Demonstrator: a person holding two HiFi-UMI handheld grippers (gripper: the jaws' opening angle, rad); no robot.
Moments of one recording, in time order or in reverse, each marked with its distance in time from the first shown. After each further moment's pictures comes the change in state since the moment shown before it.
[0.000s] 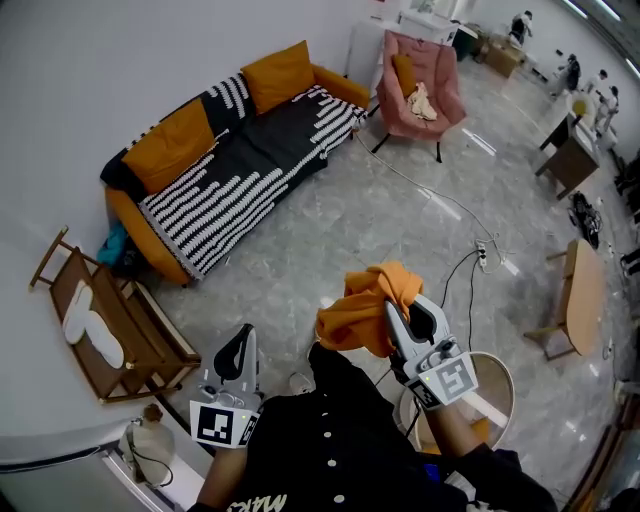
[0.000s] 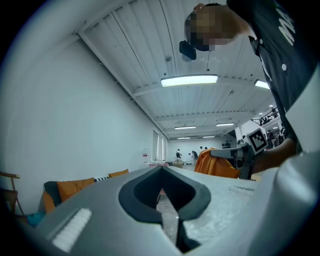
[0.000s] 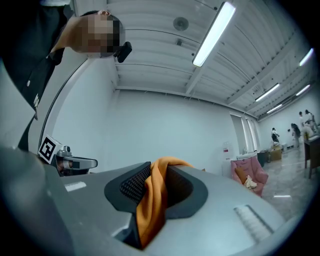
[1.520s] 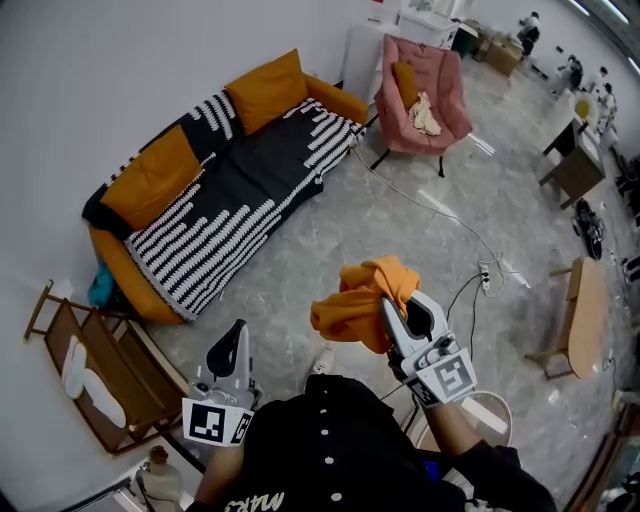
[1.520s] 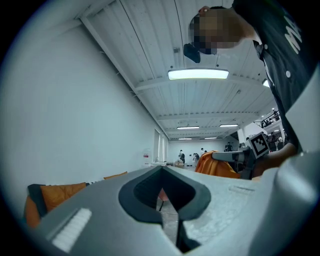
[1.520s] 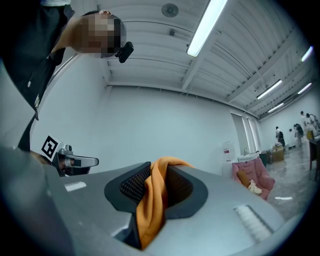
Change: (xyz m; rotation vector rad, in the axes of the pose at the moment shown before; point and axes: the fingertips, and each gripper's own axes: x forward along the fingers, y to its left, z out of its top) left arm 0.208 0.097 0.003 -0.024 -0.004 -0.009; right arm 0.172 -0.142 -0.009 -0.004 0.007 -0.005
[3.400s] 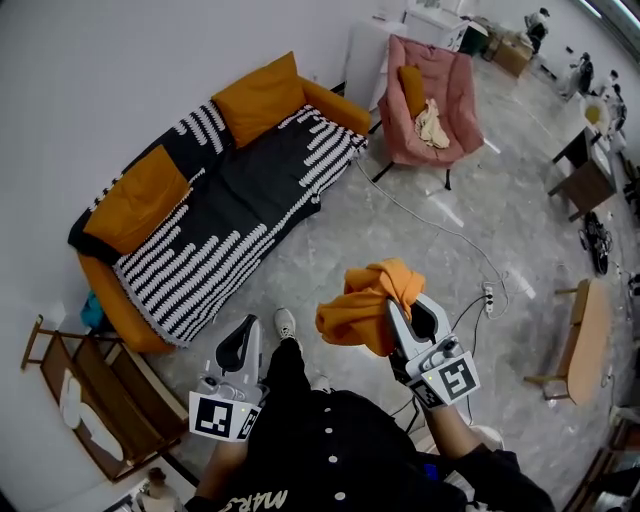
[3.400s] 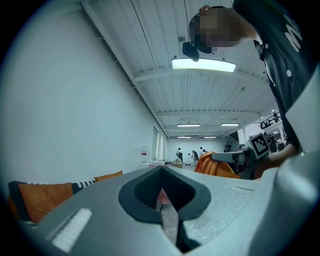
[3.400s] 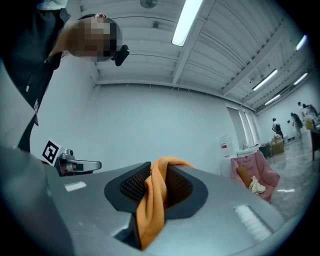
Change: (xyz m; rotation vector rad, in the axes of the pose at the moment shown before) left arm 0.190 0.031 -0.028 -0.020 0.023 -0.028; right arm 0.108 -0.146 -0.028 0.064 0.013 -0.017
